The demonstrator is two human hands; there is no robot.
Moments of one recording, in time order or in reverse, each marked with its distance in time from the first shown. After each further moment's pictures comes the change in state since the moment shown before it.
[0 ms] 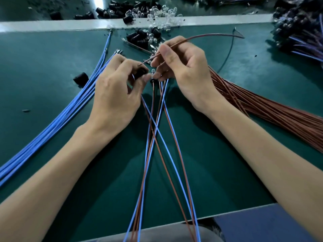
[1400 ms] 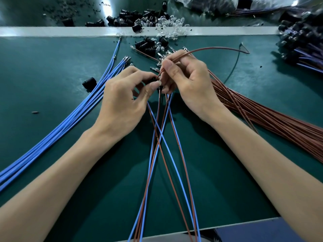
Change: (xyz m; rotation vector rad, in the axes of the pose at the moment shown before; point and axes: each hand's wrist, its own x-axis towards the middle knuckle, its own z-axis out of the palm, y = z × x) left_hand 0.000 0.000 -0.001 -0.125 -0.015 0.026; right_hand 0.000 0.006 0.000 -0.177 -0.053 -0.041
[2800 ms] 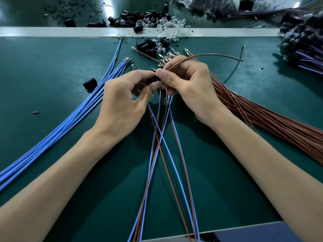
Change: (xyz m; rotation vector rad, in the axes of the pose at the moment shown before) left_hand -0.001 0.003 0.001 -0.108 0.010 -0.023; right_hand -0.003 -0.002 0.000 0.132 0.002 0.089
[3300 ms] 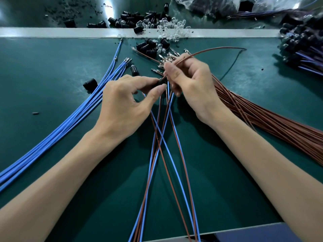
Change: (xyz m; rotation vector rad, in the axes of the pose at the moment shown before) left_hand -0.003 0.007 -0.002 0.109 0.016 -0.026; right_hand 0.003 0.002 -0.002 -0.019 0.040 0.014
